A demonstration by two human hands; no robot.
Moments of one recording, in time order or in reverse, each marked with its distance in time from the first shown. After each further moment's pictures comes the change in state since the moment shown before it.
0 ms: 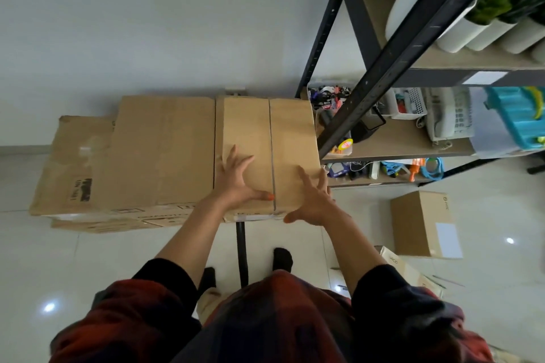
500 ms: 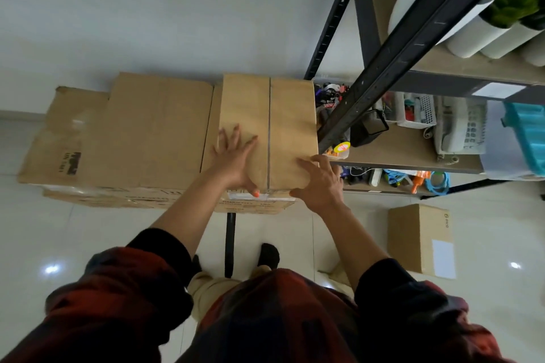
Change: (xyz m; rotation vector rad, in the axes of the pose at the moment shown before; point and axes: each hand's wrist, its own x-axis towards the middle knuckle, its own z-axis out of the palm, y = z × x) left_hand 0.032 0.041 0.010 0.457 -0.070 -0.026; right_hand 0.026 0.032 -0.044 -0.102 0.306 -0.180
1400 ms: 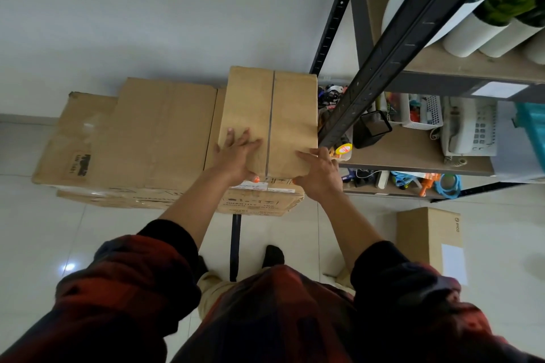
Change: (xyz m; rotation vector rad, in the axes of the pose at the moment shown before) left_hand 0.011 0.005 -0.002 -0.006 0.054 0.003; right_hand 0.020 -0.005 -0.016 0.075 -0.071 0.014
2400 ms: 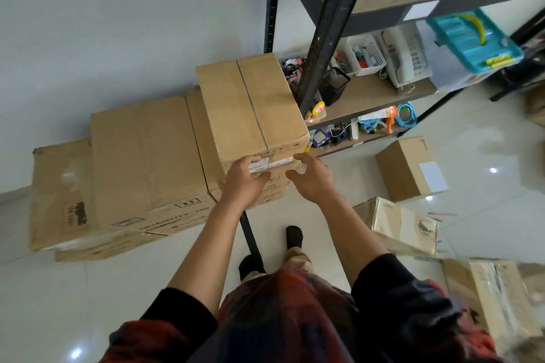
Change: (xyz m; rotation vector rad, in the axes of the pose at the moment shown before) left_hand -0.103 -0.007 0.030 -0.533 0.075 0.042; right_hand -0.119 -0.049 0.055 0.453 0.134 0.343
